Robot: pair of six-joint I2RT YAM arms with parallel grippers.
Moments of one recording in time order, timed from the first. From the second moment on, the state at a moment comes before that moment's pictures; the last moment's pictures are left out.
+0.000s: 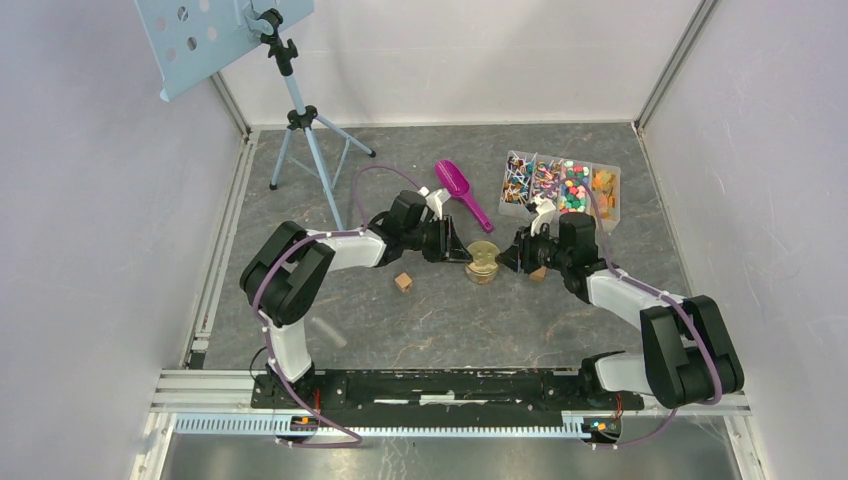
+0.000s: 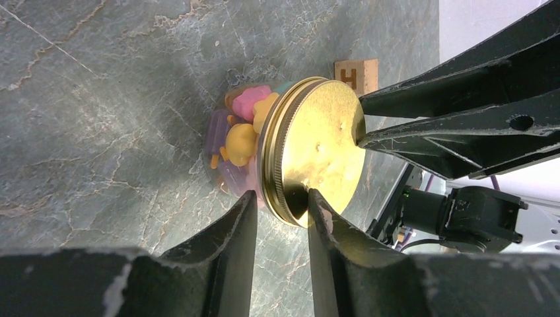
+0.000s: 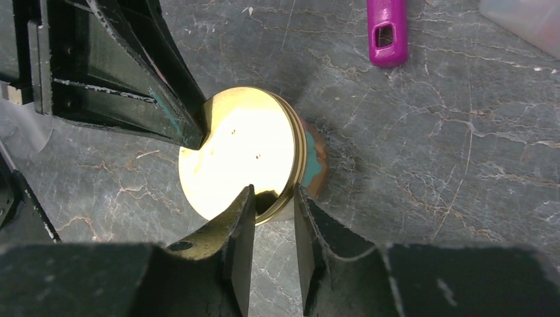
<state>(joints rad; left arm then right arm) -0.65 1.86 0.99 0.21 0.53 -0.69 0.23 1.32 0.49 0.24 -0.57 0.13</state>
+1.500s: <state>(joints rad) -0.61 1.15 1.23 -0.29 0.19 -0.36 0.22 0.70 0.86 -0.27 -0.07 0.03</state>
